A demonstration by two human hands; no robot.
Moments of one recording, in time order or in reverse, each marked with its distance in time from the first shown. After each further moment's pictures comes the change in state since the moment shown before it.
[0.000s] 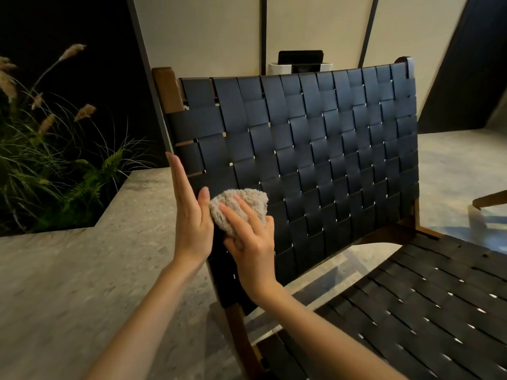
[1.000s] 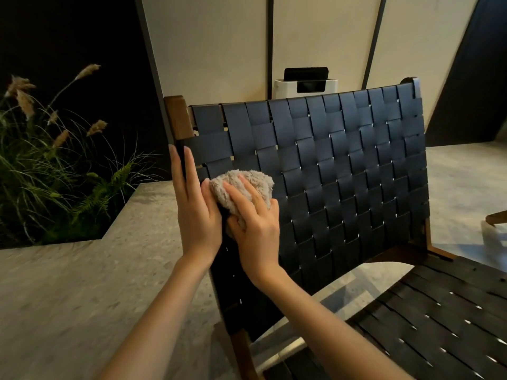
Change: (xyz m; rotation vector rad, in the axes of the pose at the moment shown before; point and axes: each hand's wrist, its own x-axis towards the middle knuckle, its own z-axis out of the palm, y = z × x) left_hand 0.046 0.010 0.005 0.146 0.240 0.169; right_hand 0.067 -0.010 0.003 -0.048 0.037 0.002
